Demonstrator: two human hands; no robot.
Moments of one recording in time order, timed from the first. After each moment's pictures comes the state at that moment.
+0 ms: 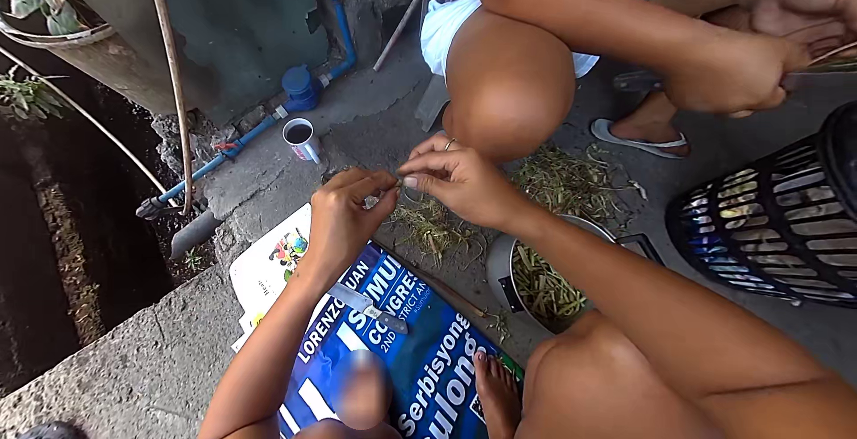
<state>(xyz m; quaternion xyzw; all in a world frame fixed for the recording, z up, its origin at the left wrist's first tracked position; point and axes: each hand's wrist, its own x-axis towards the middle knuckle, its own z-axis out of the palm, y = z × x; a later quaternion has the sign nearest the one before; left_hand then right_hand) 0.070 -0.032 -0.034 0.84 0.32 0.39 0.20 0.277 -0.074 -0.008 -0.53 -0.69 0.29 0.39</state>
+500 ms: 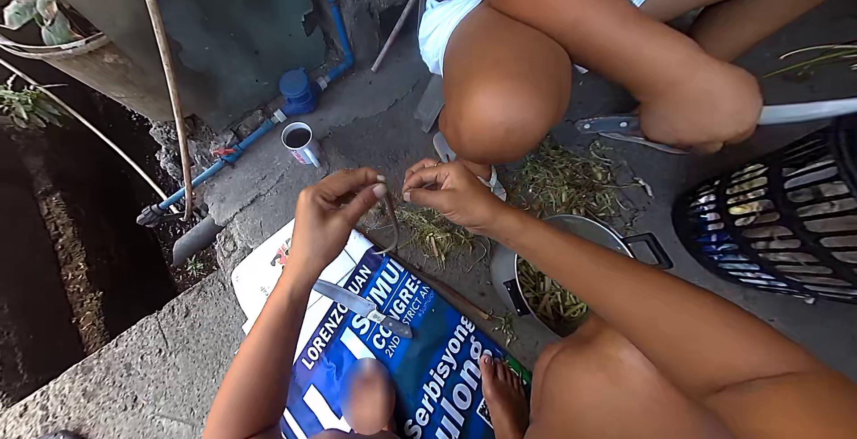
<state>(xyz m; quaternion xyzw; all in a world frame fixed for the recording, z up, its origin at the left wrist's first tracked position) 0.054 -0.022 -0.024 0.73 0.30 0.41 0.44 0.272 -0.062 -0.043 -0.53 -0.57 0.45 0.44</state>
